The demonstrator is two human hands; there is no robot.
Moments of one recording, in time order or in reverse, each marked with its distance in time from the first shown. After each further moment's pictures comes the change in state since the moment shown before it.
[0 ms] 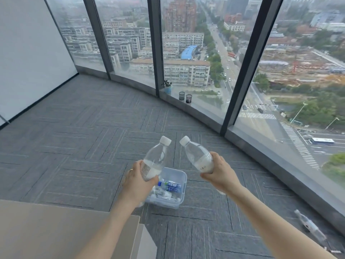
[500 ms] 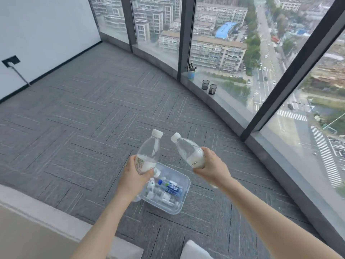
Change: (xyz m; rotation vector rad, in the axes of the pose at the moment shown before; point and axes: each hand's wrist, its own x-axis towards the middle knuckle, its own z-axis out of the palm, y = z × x) left_hand 0.154 0.006 0.049 -0.112 0.085 -0.252; right_hand 0.217 0.000 0.032 -0.091 -0.233 -0.163
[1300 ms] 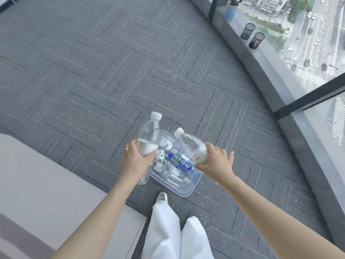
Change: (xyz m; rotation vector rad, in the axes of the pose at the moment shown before) left_hand 0.179 -0.101 0.047 -0.021 -0.006 -0.347; right_hand 0.169 0.006 0.143 -0.261 -0.277 0.097
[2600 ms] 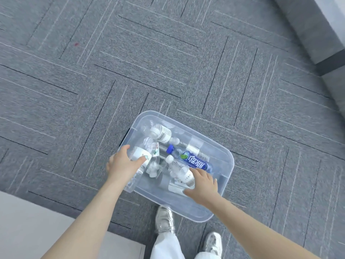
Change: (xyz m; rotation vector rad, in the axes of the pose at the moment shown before) left_hand 0.269 -0.199 0.197 0.279 -0.214 -0.200; right_hand 0.200 0.061 0.338 0.120 -0.433 0.181
